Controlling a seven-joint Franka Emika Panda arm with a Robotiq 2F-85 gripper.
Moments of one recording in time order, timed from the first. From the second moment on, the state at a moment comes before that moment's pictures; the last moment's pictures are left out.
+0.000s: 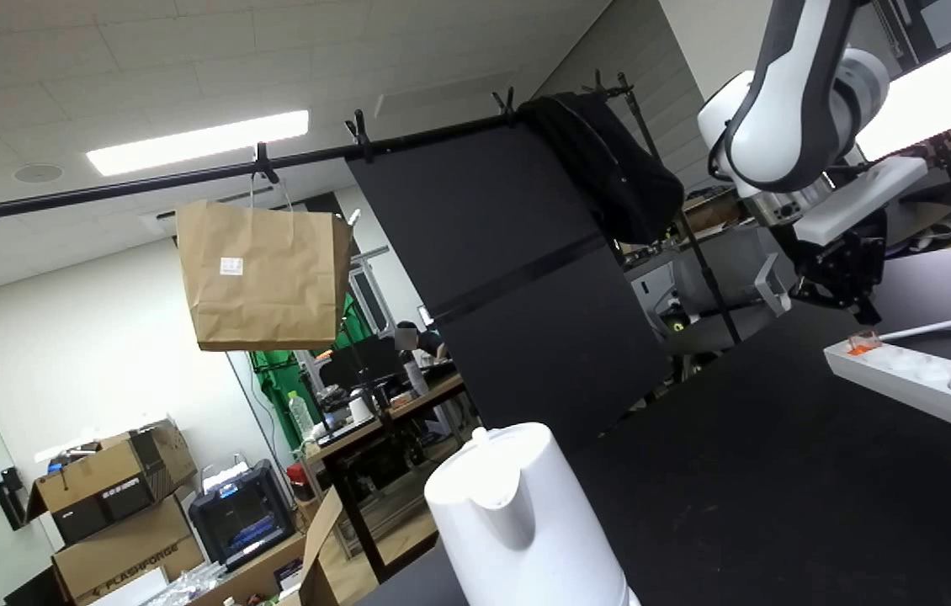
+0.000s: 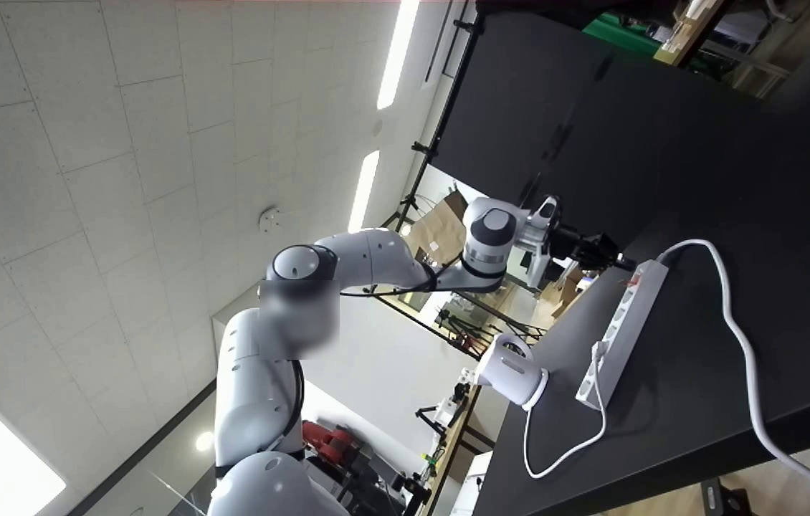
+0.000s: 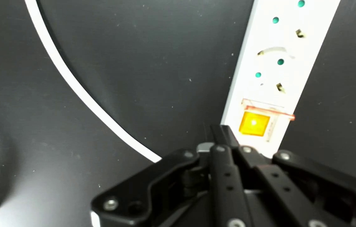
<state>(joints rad) 0.03 0.79 -0.19 -1.61 -0.09 2.41 0.37</state>
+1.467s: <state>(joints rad) 0.03 0.82 -0.18 -1.62 0.02 2.47 0.37</state>
